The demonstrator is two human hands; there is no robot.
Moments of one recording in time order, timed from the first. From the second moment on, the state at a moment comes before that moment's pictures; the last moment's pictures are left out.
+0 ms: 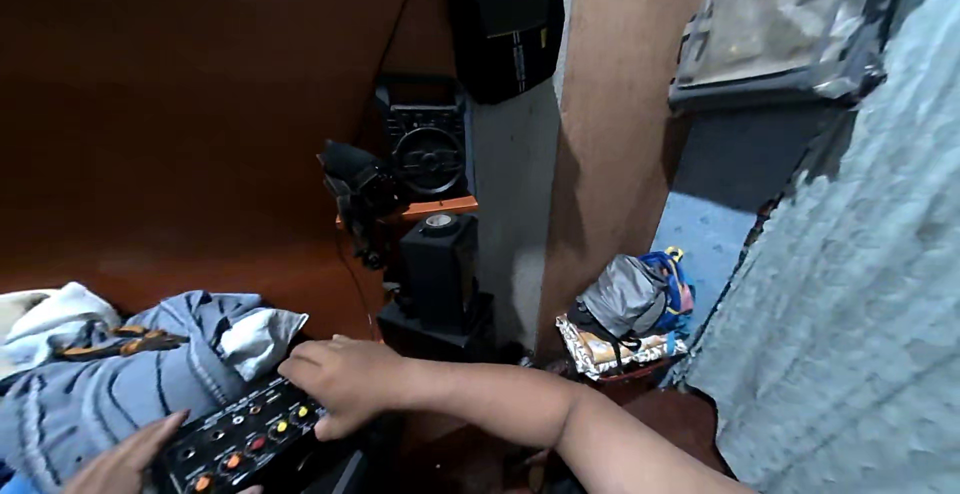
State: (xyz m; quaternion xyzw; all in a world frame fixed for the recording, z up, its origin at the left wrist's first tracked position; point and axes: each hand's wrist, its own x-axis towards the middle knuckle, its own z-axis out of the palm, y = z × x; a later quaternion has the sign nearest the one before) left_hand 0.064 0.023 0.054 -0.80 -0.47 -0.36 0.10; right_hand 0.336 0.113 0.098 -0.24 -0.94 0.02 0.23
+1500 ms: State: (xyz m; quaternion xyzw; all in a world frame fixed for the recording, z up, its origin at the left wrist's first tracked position) left_hand 0.089 0.010 0.056 -0.64 -0.61 -0.47 0.01; right_hand 0.262 0.157 0.070 -0.28 -0.80 0.03 0.52
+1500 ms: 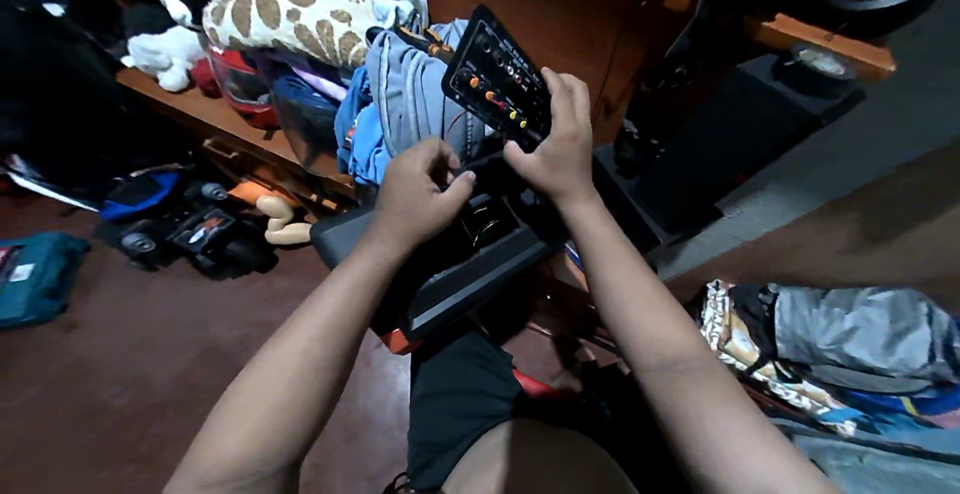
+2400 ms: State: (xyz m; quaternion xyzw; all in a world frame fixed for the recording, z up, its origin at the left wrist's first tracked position) left_hand 0.345 -0.066 -0.049 -0.23 -0.26 -0.54 -0.77; right_hand 0.256 0.159 0.010 -0.25 -0.77 0.08 0.58
